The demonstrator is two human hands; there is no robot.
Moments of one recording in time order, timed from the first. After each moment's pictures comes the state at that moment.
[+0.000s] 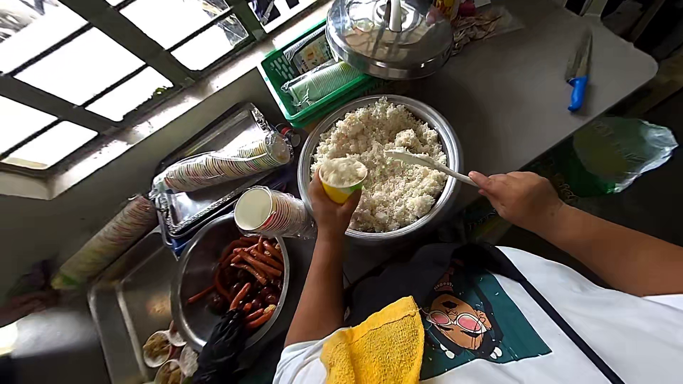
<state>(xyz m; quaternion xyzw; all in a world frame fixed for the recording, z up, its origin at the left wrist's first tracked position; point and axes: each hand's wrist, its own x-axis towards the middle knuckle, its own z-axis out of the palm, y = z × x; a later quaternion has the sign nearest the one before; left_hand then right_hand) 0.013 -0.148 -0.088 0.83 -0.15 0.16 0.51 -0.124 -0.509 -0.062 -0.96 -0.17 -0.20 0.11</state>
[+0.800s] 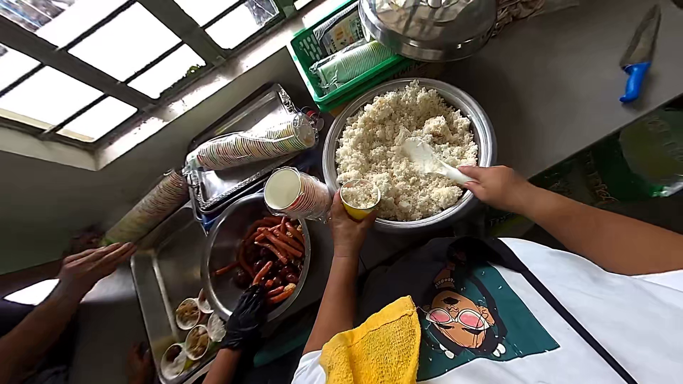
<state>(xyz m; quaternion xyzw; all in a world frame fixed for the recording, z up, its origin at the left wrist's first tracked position) -0.036 -0.100 -0.117 0.90 -0.04 0.08 0.42 -0.061 -0.447 -0.066 -0.96 -0.01 0.15 0.25</state>
